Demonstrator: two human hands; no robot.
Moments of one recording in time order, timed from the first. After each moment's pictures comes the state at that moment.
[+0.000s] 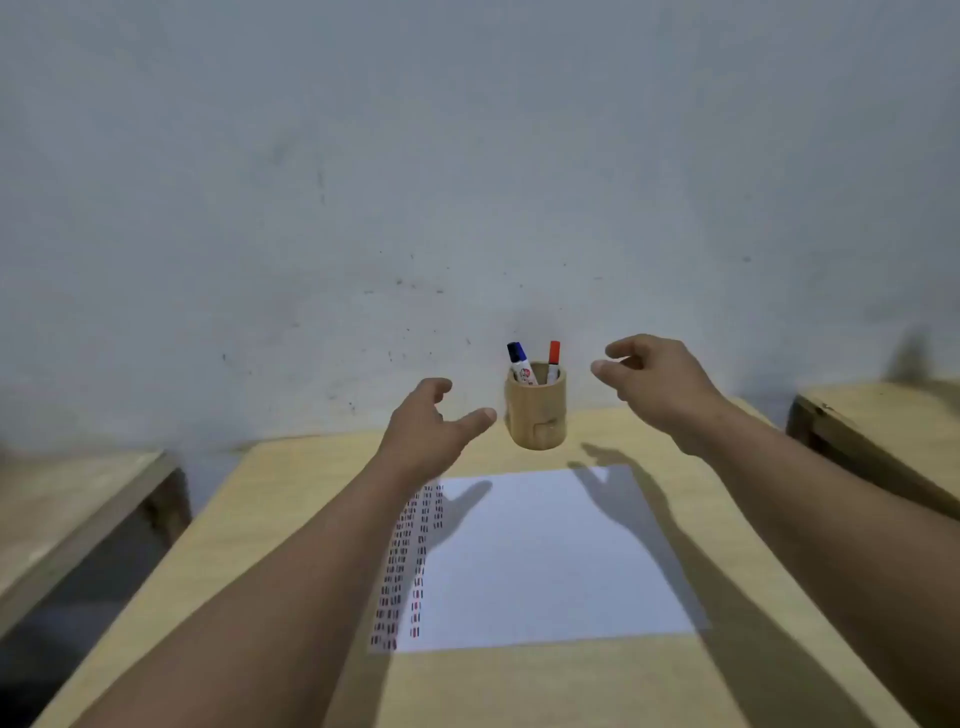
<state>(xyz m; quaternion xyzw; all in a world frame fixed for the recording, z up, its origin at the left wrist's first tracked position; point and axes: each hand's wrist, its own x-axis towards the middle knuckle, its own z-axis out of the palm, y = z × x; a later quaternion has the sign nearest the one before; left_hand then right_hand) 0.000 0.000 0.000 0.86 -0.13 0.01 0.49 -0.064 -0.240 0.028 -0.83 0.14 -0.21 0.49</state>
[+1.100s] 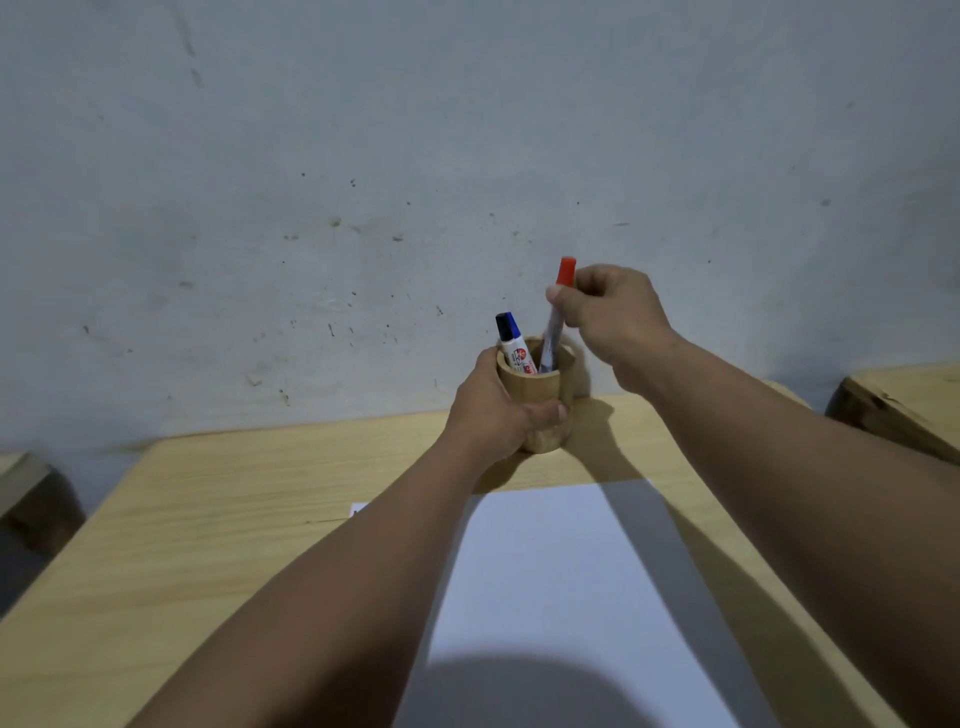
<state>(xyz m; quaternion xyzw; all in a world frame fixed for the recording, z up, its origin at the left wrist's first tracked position) 0.102 -0.106 -0.059 0.79 -0.17 -0.08 0.59 0.068 -0.236 0.021 -0.77 0.13 -0.24 0.58</state>
